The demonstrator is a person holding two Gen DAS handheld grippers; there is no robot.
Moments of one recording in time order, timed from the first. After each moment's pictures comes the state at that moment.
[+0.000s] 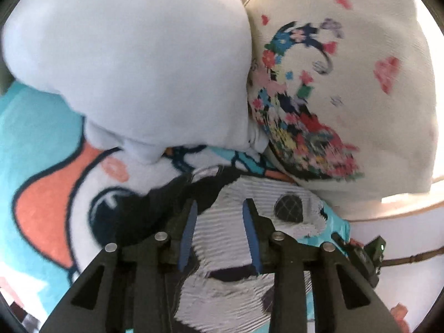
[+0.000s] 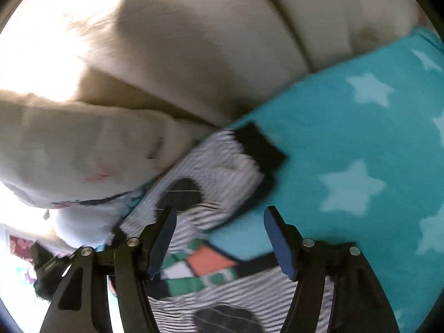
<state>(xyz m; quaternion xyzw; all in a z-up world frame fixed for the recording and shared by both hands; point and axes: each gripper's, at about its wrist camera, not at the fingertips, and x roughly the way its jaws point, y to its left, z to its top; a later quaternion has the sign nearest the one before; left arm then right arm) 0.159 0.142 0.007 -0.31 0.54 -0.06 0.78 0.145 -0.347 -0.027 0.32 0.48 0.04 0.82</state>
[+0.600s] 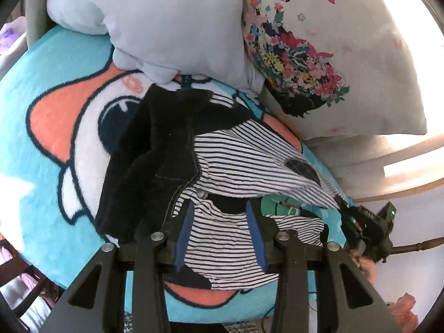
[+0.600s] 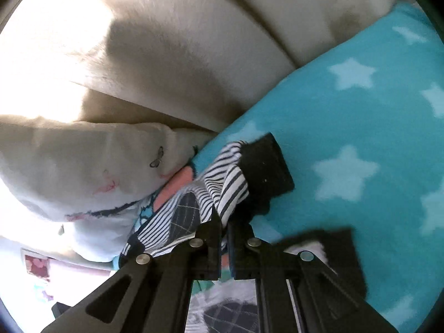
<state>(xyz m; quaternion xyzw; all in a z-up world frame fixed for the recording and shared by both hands) 0.069 0.091 0.002 -0.32 0.55 -0.04 0.77 0.132 -0.340 -0.023 0.36 0.45 0.04 0.82</state>
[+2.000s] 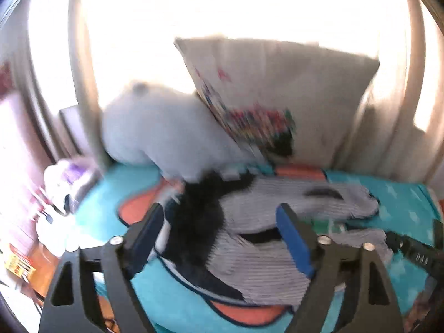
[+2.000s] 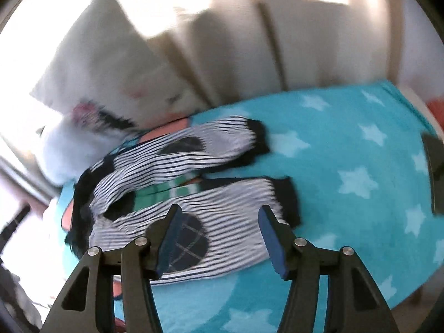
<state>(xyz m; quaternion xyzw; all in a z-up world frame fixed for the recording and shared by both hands) -0.019 -0.012 0.106 -0.01 0.33 0.13 0.93 0.008 -0.293 0.001 0.12 0.42 0.05 0.90</state>
